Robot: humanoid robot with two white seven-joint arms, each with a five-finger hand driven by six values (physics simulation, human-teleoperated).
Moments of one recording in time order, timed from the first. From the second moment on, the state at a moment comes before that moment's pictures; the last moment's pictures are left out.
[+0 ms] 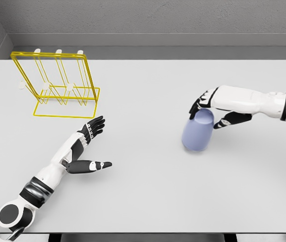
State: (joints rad) left arm 0.03 0.65 -0.62 -1.75 0.51 -0.31 0.07; right arm -0.61 -0.88 0.65 -1.56 0.05 -0.61 0.57
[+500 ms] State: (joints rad) left arm 0.05 0.65 -0.60 -1.76 0.51 -0.31 0.07; right arm -0.63 -0.84 0.66 -1.57 0.05 -0.61 0.58
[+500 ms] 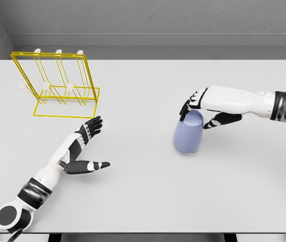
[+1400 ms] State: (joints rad) left arm 0.05 0.65 -0.59 -1.76 0.51 -0.31 0.07; right arm -0.64 -0.78 0.67 -1.56 0.07 -0.61 0.56
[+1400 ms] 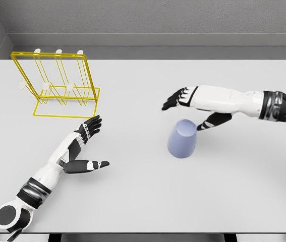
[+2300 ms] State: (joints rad) left arm -0.10 0.33 -0.62 -1.74 0.30 -0.02 0.07; right arm -0.52 -0.91 0.44 -1.43 0.07 -0.61 0.61
